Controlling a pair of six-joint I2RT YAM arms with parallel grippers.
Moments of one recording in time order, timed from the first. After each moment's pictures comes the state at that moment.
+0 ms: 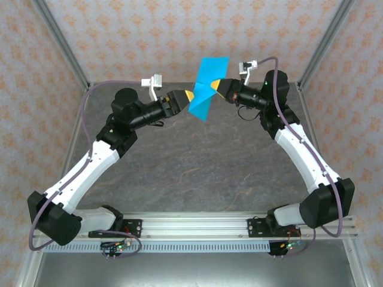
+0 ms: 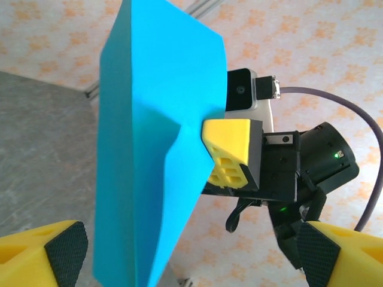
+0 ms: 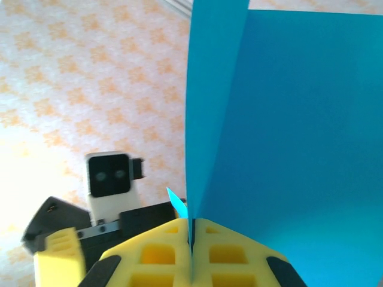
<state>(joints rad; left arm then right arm) -0.44 1.25 1.19 0.06 0.55 -0.97 0.31 1.37 1.32 0.06 -0.86 1.02</state>
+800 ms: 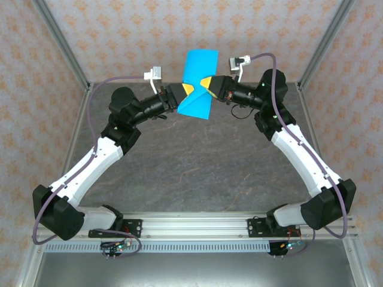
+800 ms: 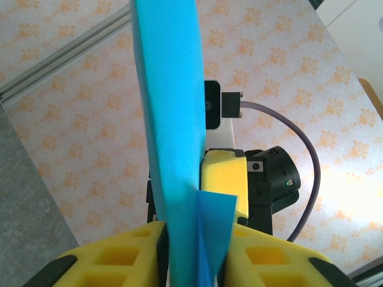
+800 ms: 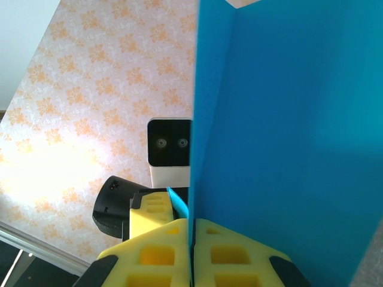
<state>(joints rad) -0.44 1.29 1.19 0.33 0.64 -1.19 0.40 1.37 1.37 0.16 -0.88 1.14</state>
